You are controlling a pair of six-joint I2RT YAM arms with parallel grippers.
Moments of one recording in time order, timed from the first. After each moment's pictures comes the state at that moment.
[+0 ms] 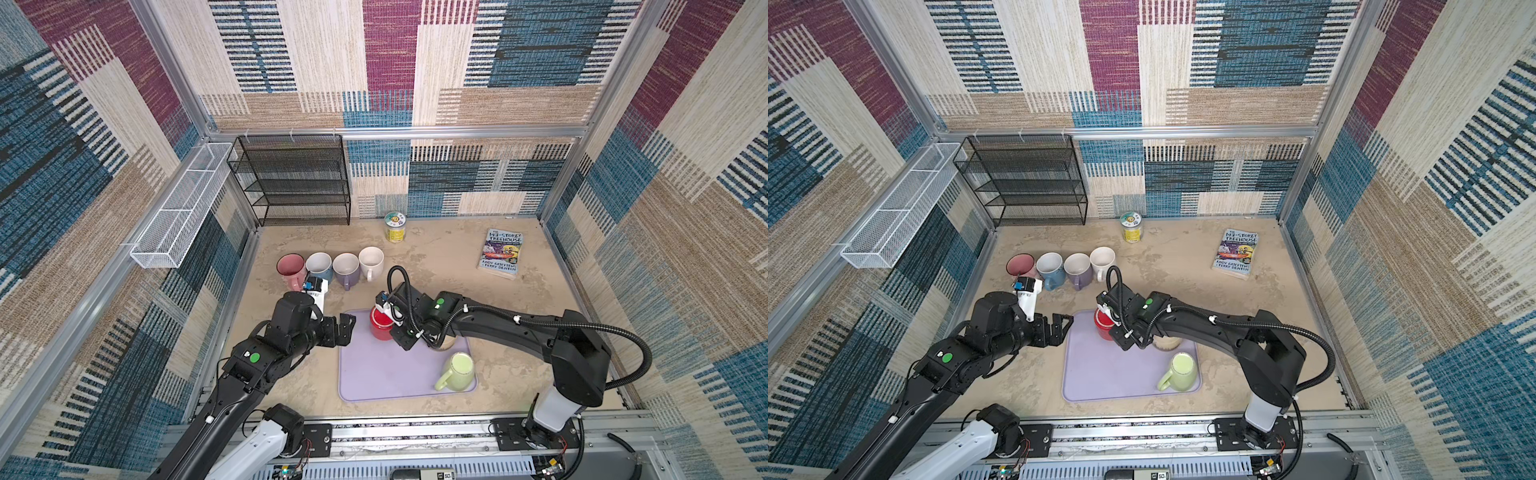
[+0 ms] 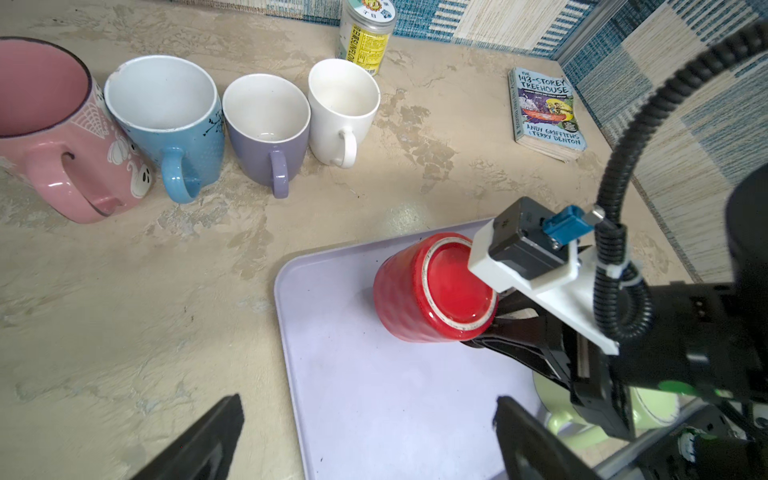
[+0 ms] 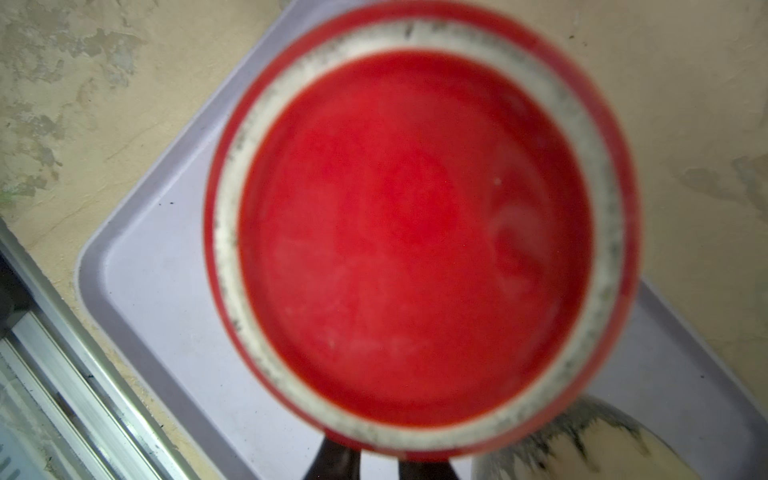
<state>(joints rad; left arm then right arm) -0.47 0.76 0.85 -0.78 0.04 -0.35 0.97 1.68 1.25 -0.66 -0.02 0.12</state>
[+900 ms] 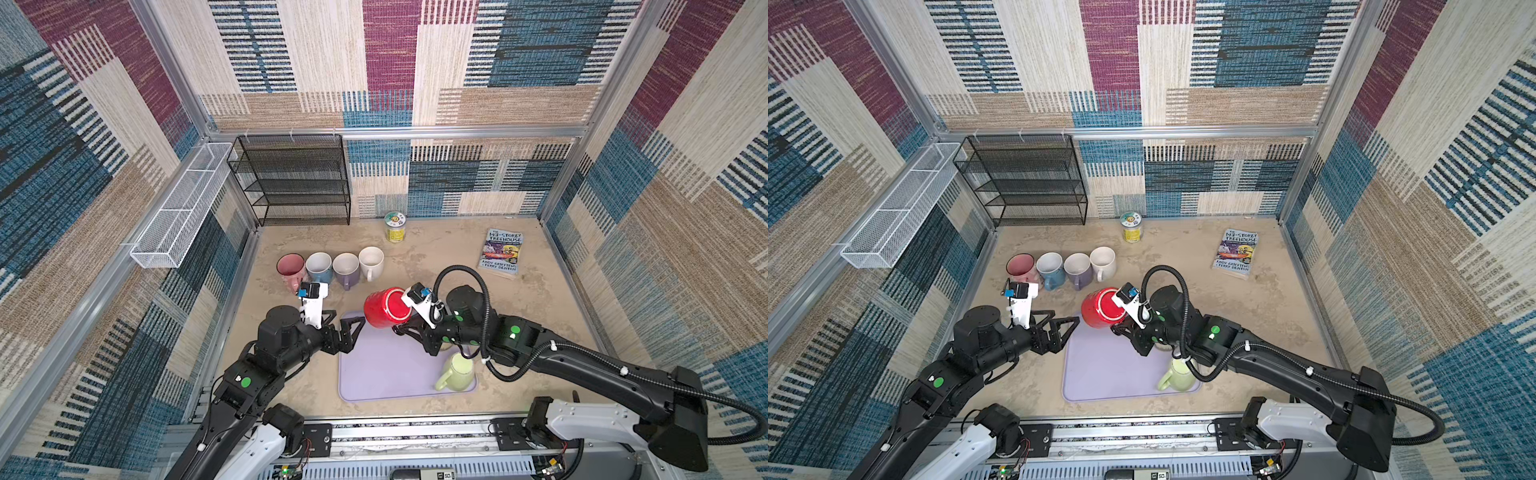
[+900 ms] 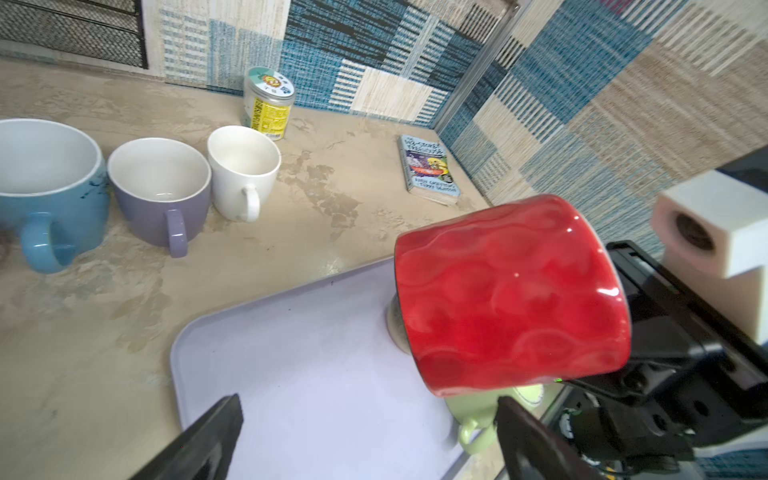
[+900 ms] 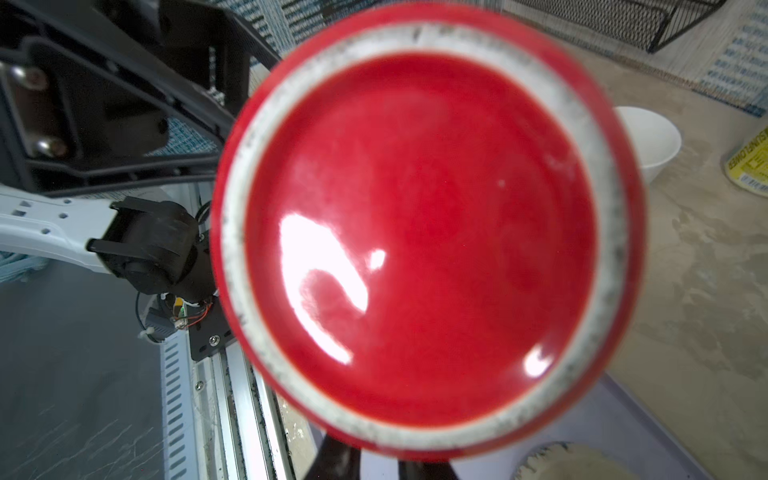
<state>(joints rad) -0.47 0.58 0.69 -0.51 0.26 -0.42 0.95 1.12 0.90 -0.26 -0.22 0.10</state>
